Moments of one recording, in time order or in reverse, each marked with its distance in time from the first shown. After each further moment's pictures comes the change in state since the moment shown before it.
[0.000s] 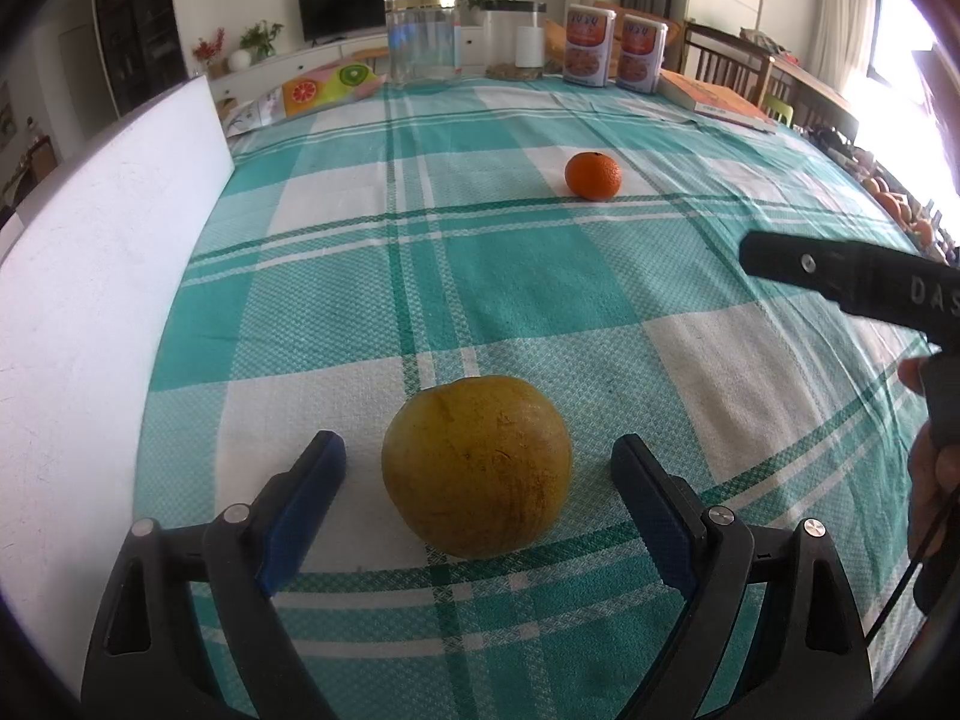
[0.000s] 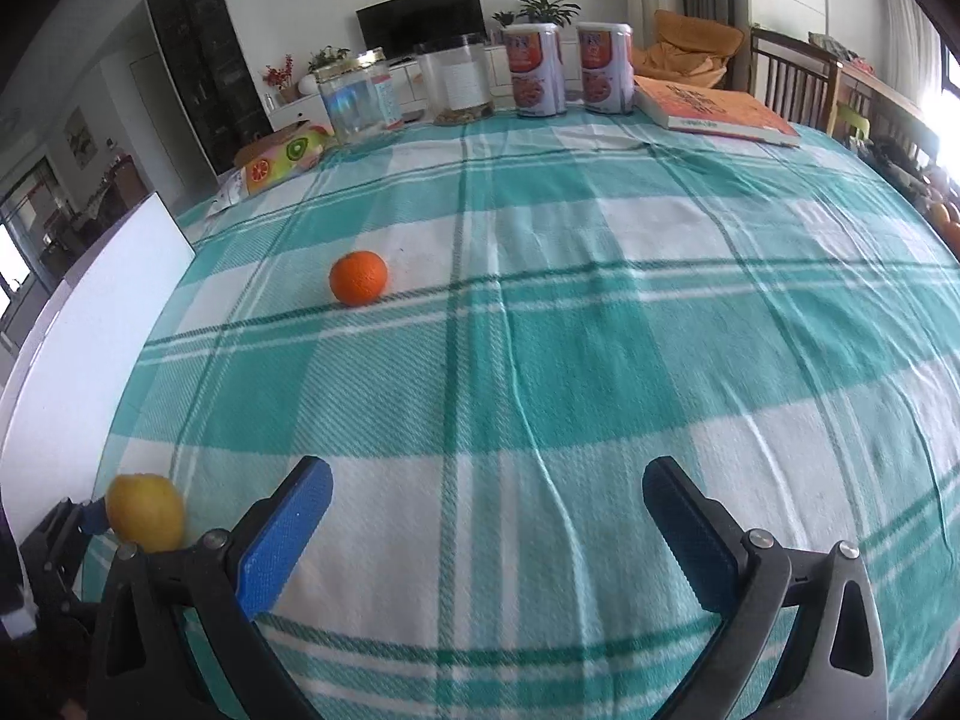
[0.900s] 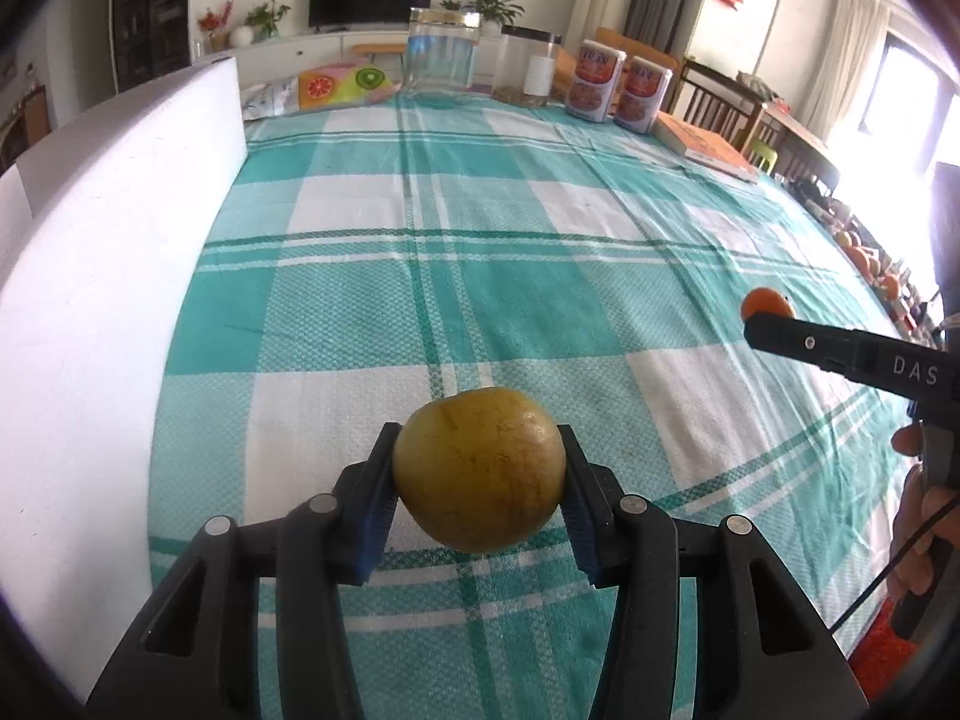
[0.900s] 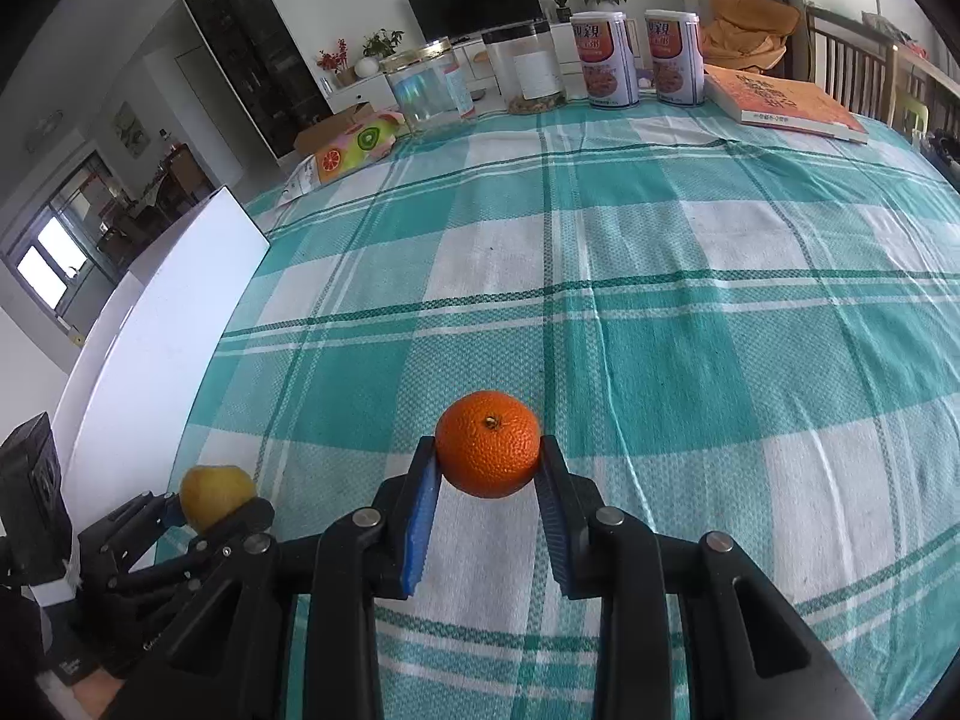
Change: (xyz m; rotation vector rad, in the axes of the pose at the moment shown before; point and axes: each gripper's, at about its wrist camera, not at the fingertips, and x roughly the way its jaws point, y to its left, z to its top) left arm -0.027 0.028 0.001 -0.109 -0.017 -0.137; right arm -0.032 -0.004 -0.020 0.068 0.094 0.167
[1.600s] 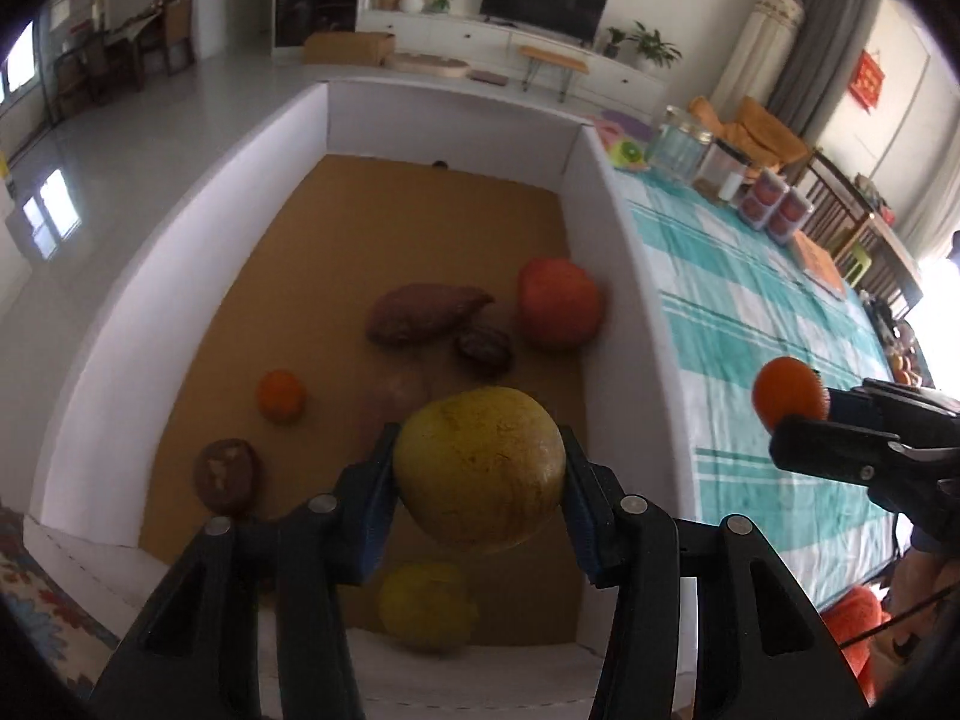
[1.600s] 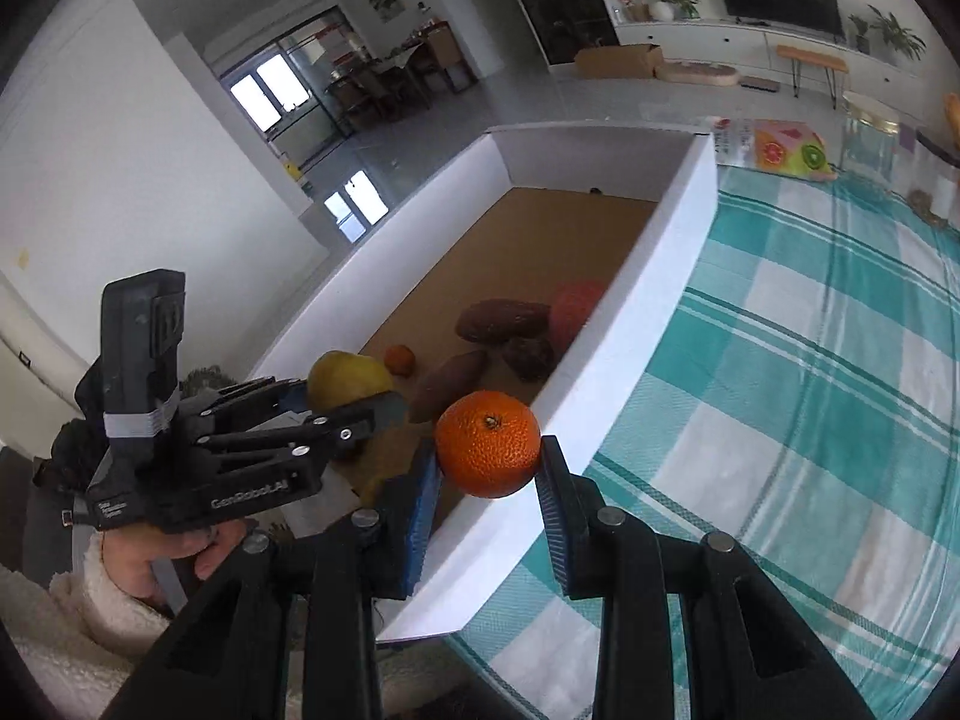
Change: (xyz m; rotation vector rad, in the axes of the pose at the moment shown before) left arm -0.162 0.184 -0.024 -0.305 0.029 0.219; right arm -0.031 0.308 -0.031 -0.528 0.228 0.421
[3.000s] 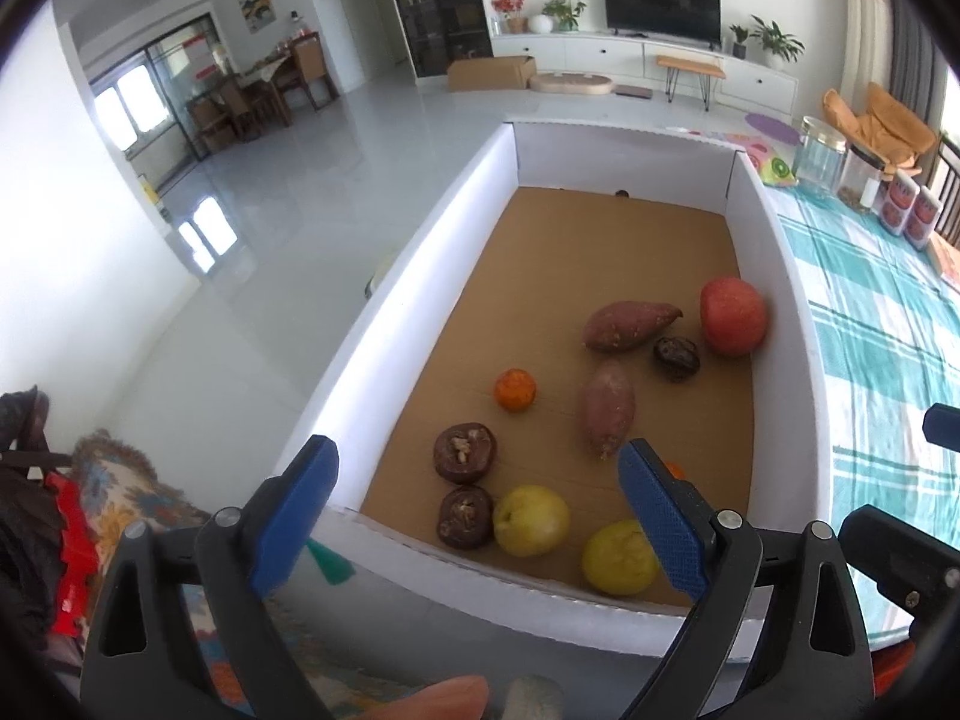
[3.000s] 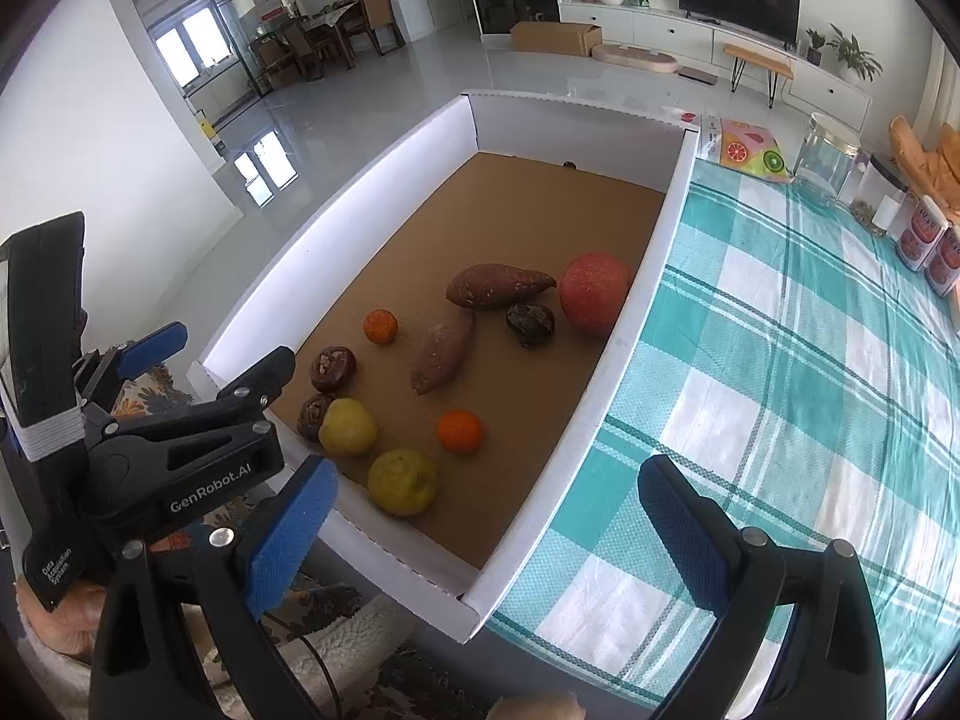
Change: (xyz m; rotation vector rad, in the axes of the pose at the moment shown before) left arm -0.066 0.017 -0.014 0.000 -0.071 0.431; right arm 0.003 0.067 0.001 0.064 0.051 -0.260
